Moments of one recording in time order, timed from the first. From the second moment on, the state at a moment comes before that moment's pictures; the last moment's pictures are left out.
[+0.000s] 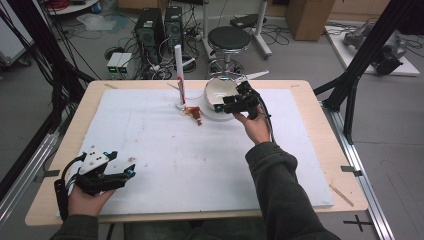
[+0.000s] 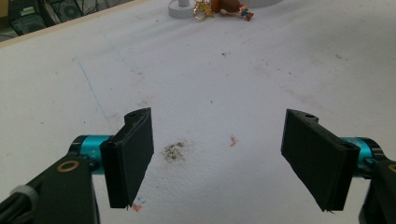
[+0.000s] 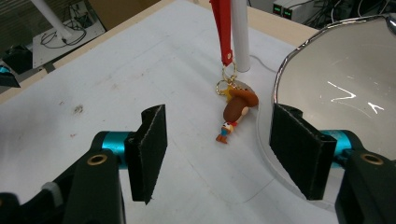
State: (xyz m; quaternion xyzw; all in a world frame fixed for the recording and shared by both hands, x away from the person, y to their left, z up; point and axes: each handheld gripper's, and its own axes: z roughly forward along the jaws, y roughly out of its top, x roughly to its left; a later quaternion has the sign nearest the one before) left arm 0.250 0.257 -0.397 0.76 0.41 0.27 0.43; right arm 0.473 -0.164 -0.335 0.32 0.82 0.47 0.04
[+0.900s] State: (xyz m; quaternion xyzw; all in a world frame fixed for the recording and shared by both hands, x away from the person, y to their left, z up) left arm 0.249 0.258 -0.397 0.76 0.41 0.28 0.43; right arm 0.453 -0.188 -0.347 0.32 0.81 0.48 0.05
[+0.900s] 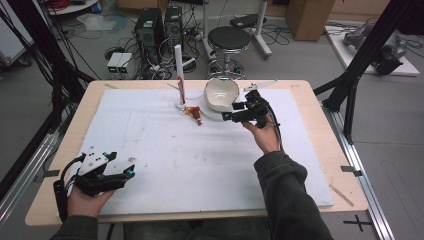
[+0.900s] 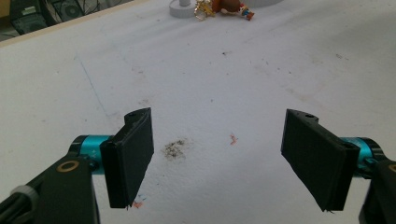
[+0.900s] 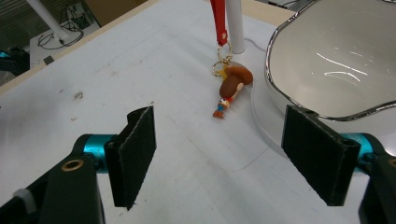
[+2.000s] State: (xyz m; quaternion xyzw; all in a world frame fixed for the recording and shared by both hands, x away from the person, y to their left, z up) left arm 0.249 0.258 -0.398 0.76 0.41 0.27 0.43; right arm 0.427 -0.224 -0.358 0.34 0.81 0.47 0.07
